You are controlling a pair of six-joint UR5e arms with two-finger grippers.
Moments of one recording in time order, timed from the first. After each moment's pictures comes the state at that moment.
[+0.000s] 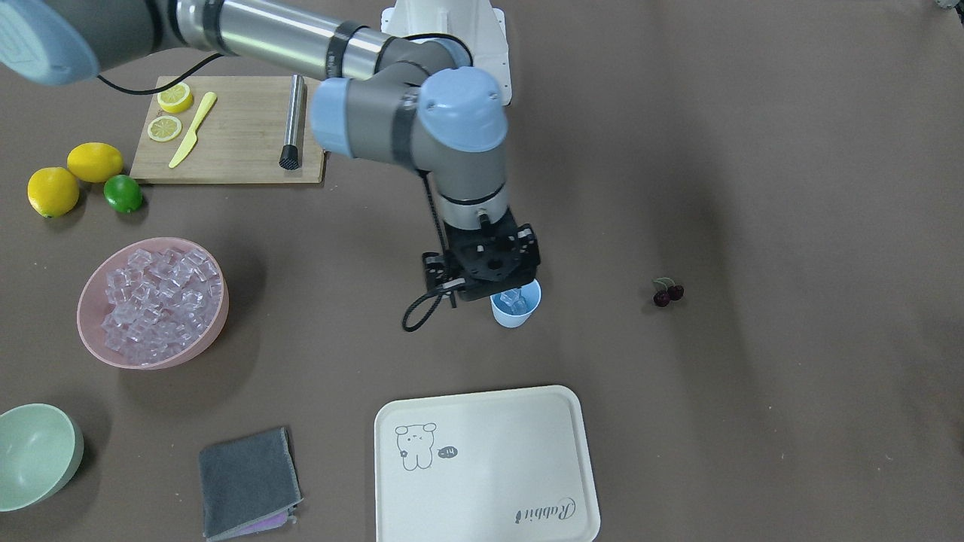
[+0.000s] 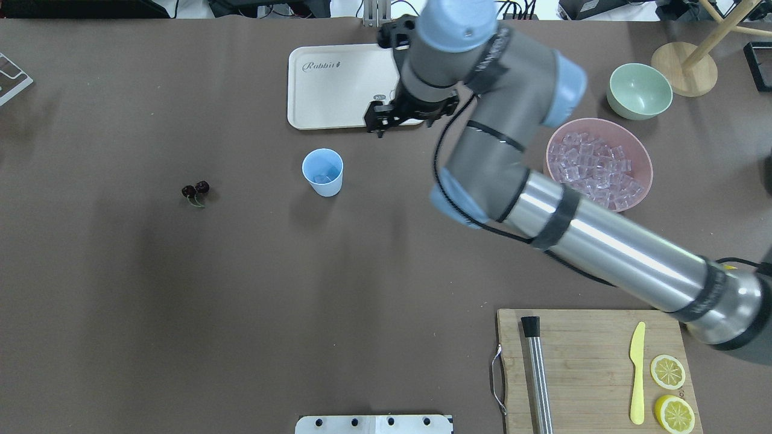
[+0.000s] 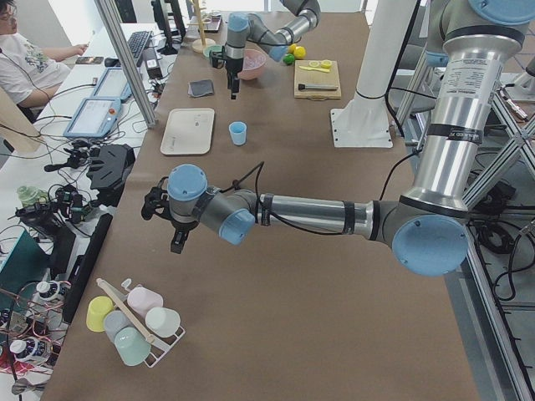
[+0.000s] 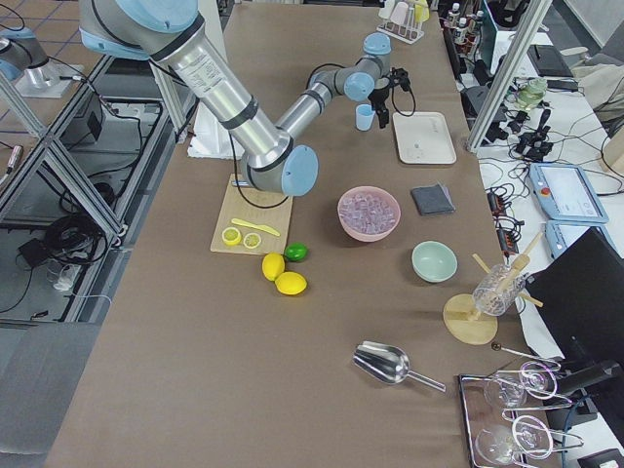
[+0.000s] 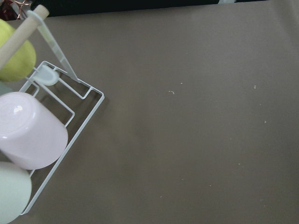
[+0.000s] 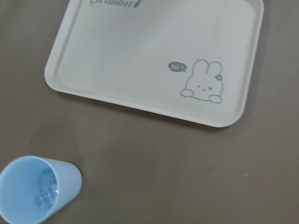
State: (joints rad) left arm -1.43 -1.77 -1.47 -2.08 -2.39 -0.37; right arm 0.79 -0.81 1.54 -1.42 2.05 0.77
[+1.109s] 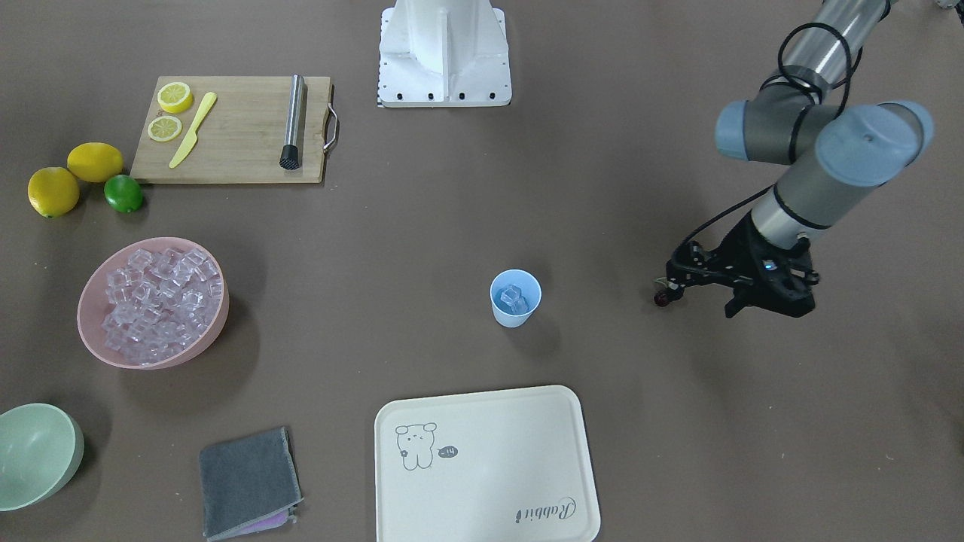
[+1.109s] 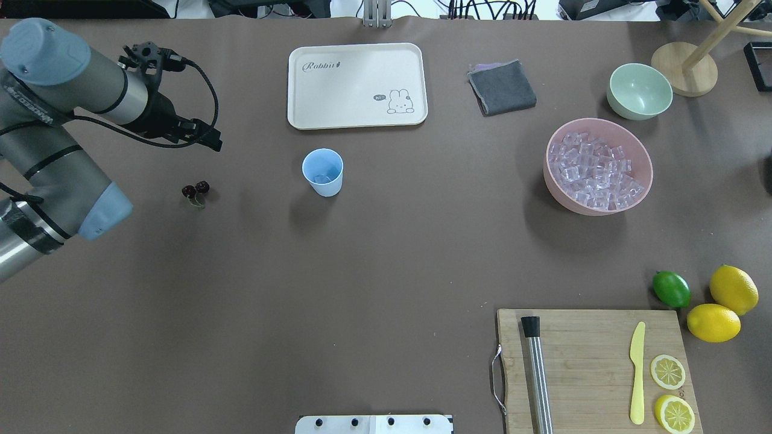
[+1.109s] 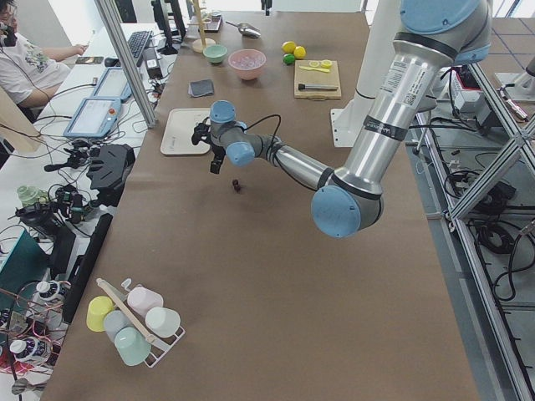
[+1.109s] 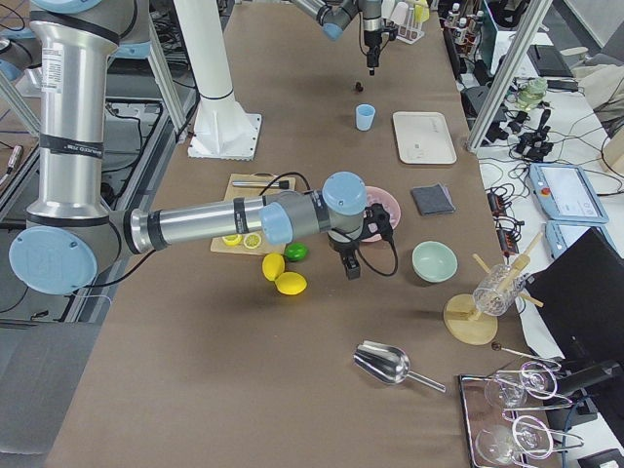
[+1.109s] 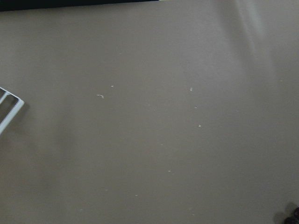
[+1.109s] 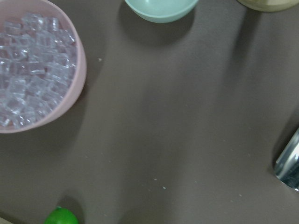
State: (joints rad) left arm -0.90 -2.00 -1.53 -2.08 -2.12 -0.76; right arm 1.47 -1.70 1.82 -1.43 2.45 -0.05
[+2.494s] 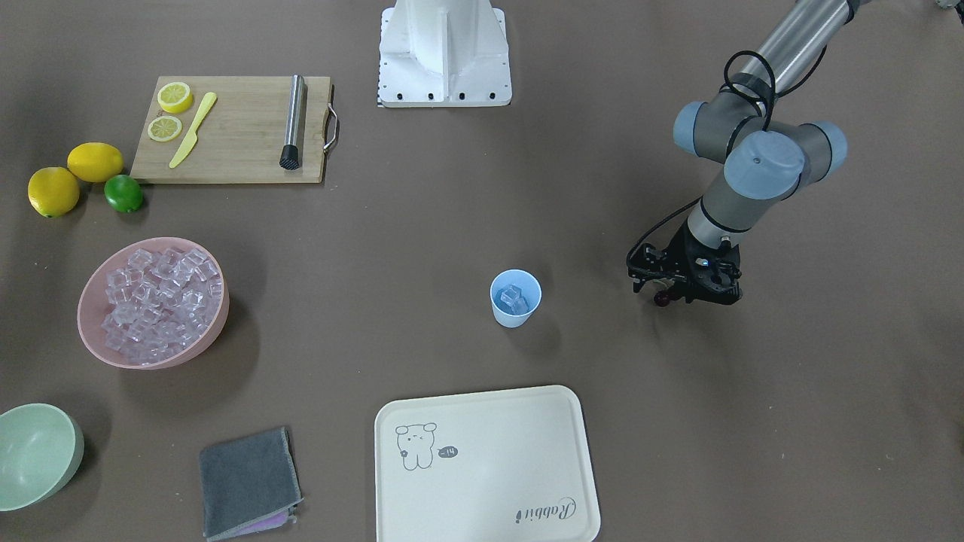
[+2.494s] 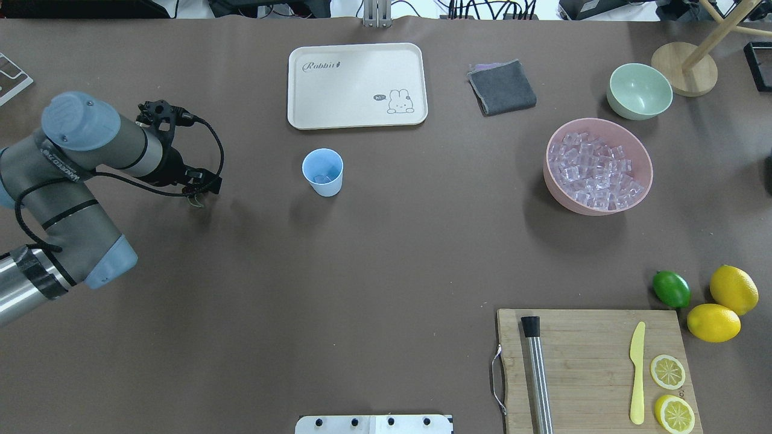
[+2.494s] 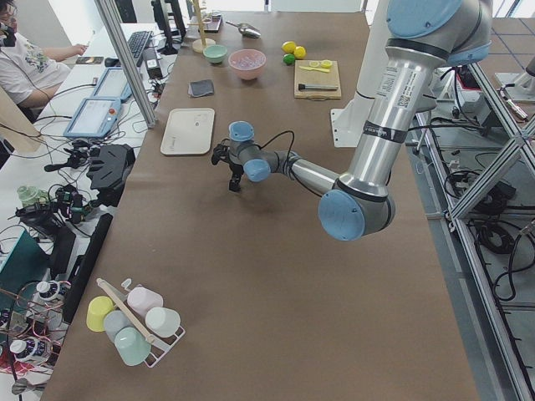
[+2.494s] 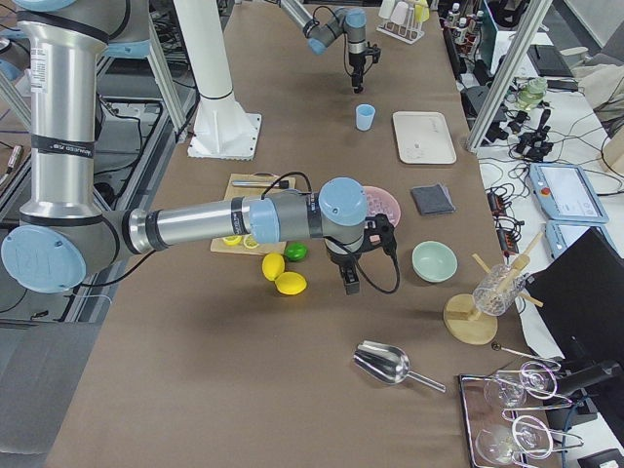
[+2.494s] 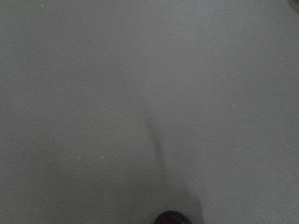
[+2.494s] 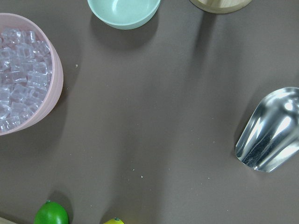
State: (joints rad) left arm -0.77 -1.92 -1.50 -2.12 -2.00 -0.85; right arm 1.55 -1.67 1.86 -1.59 2.46 -0.12
